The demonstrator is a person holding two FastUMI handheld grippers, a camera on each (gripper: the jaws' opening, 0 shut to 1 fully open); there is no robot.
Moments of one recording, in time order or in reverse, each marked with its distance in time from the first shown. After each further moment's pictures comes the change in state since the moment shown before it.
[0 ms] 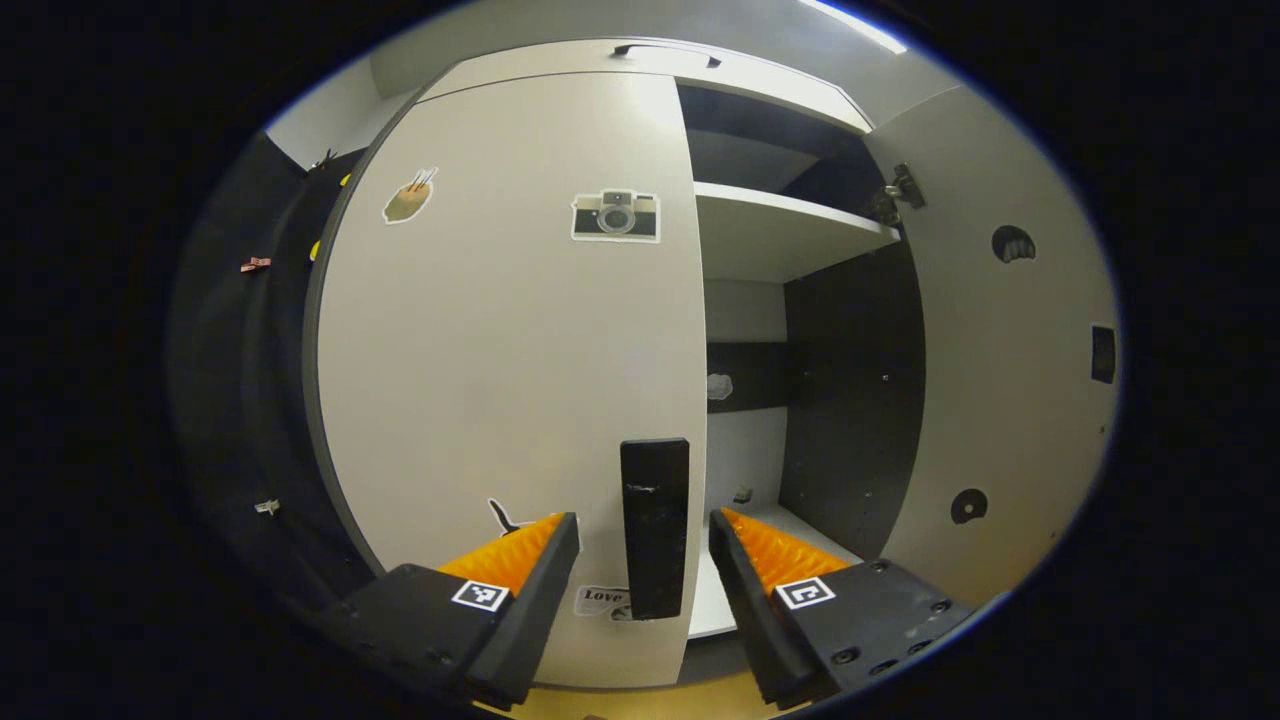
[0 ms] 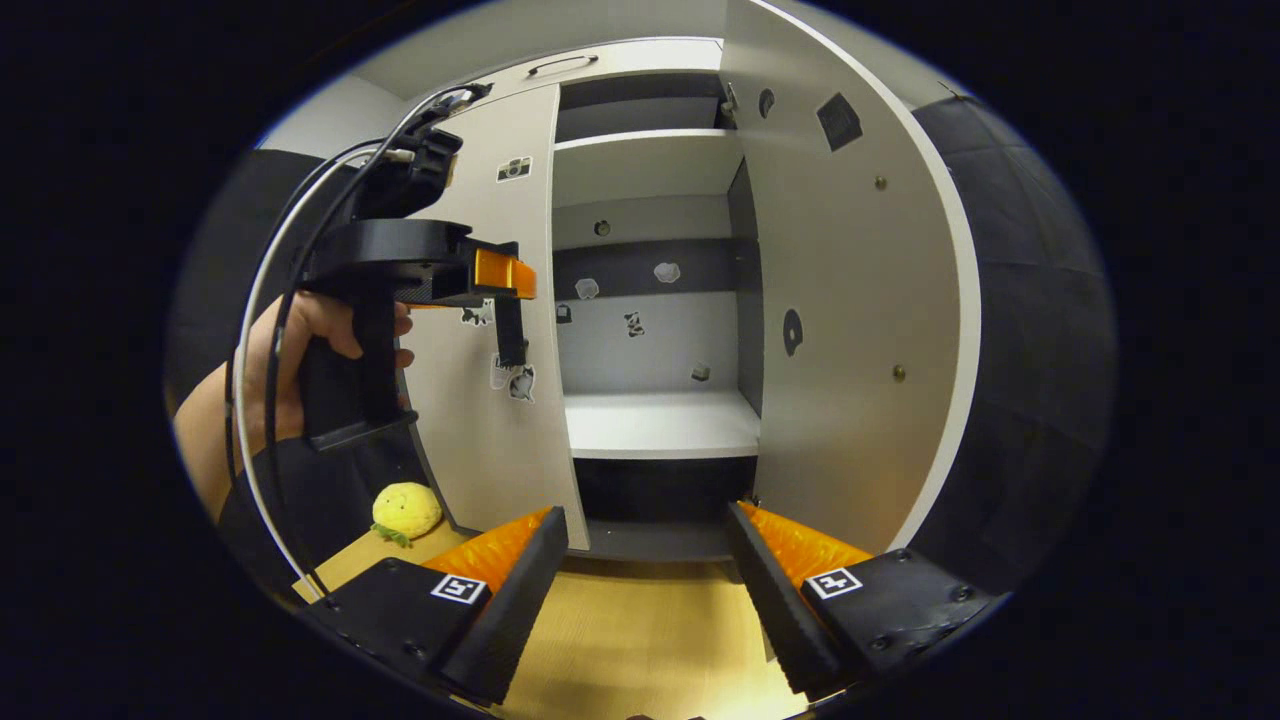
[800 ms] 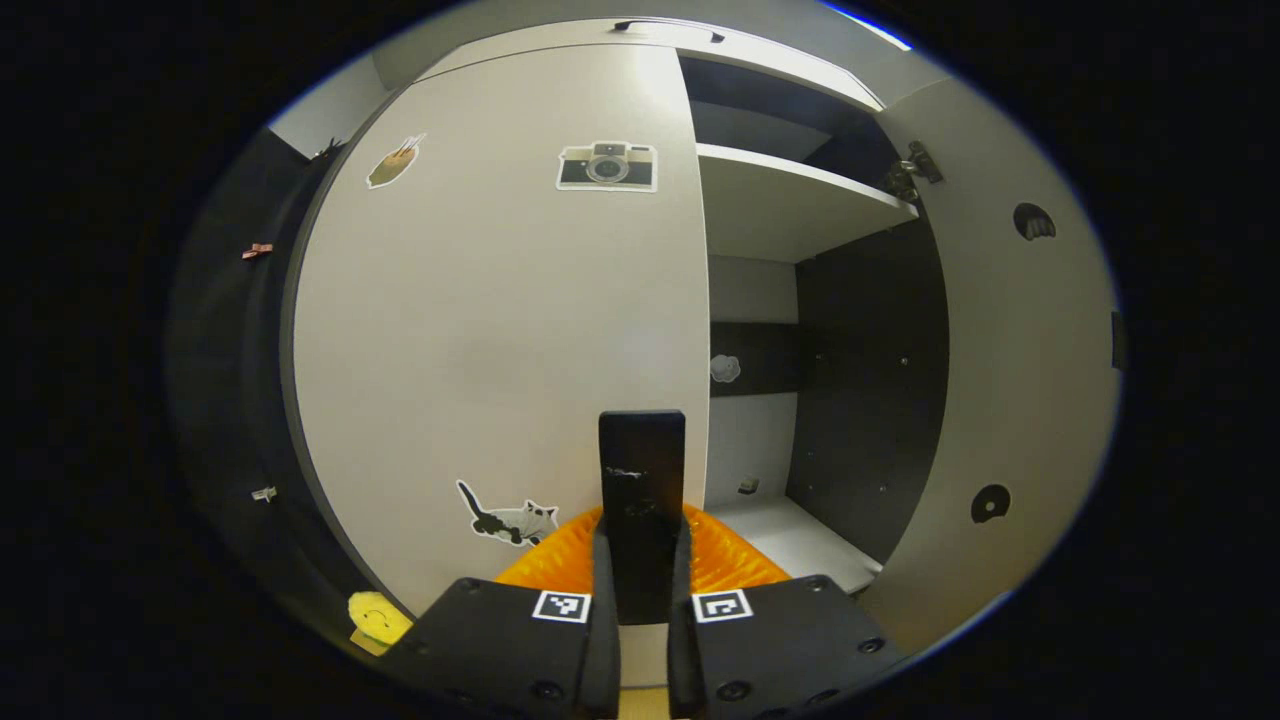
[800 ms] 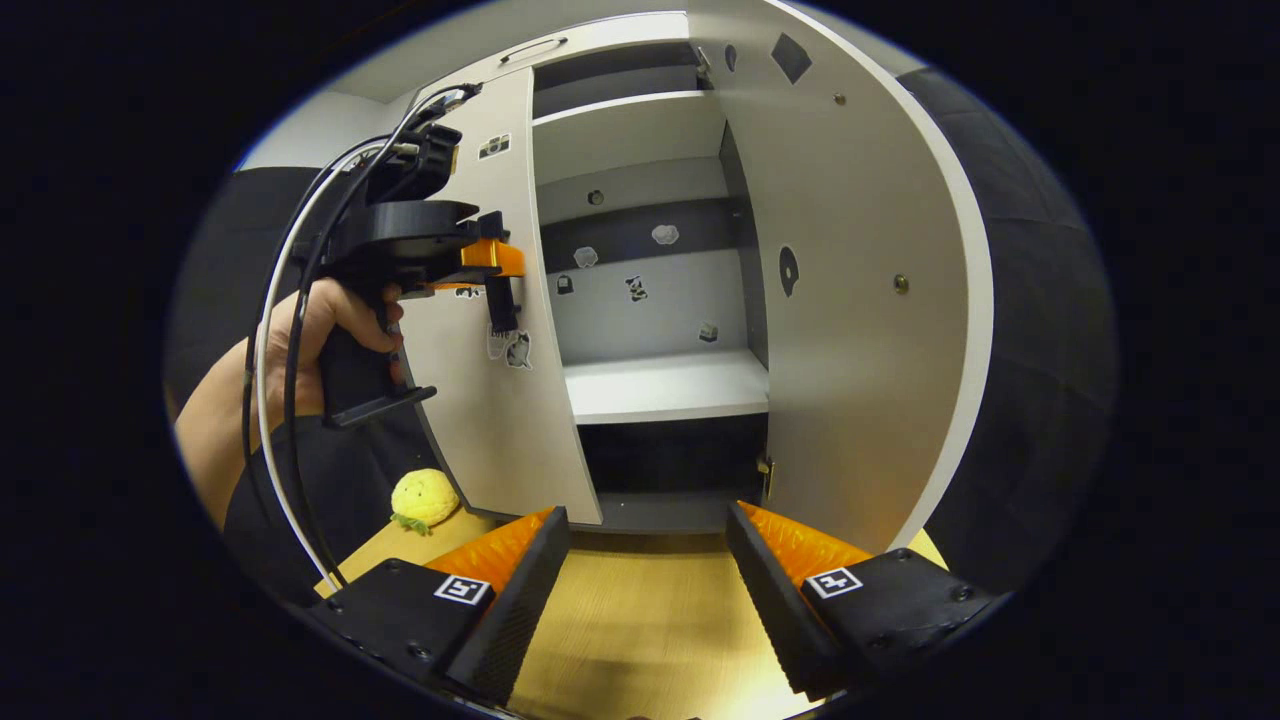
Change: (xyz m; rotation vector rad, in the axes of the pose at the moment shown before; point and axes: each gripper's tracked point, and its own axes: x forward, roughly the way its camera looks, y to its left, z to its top) left arm 0.015 -0.006 -0.017 -0.020 0.041 0.003; right arm 0.004 -0.008 -0.027 0.063 0.081 0.048
